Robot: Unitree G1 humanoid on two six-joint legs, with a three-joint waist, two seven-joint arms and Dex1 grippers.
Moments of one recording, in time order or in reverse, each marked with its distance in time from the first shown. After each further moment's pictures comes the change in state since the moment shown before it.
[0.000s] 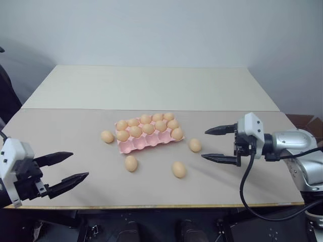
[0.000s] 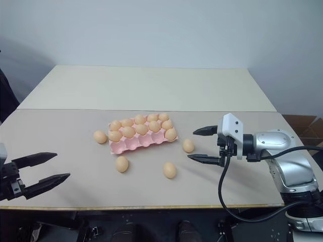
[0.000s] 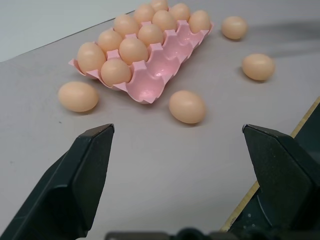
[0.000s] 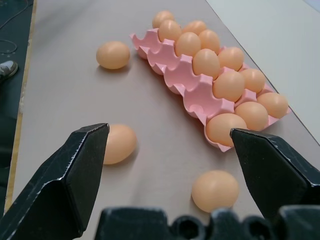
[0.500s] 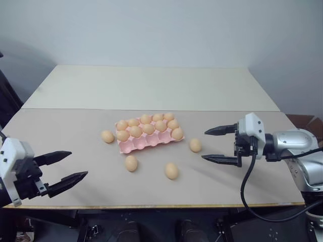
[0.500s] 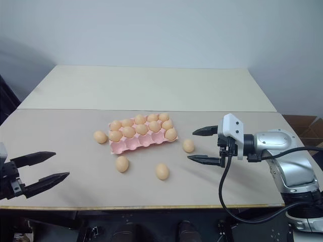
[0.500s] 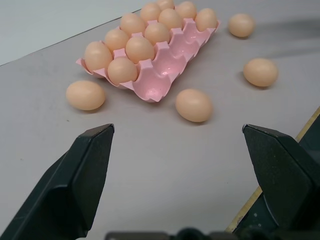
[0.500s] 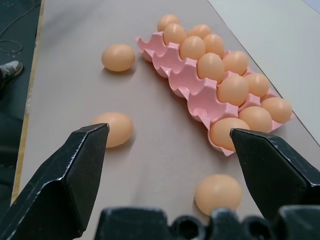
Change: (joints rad) left arm -0.002 0.004 0.000 -0.005 0.022 -0.003 0.010; right arm 0.007 0.000 -0.008 -0.004 0.007 -0.001 0.012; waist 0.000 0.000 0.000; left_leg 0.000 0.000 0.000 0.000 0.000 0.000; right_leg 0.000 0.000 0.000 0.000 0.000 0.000
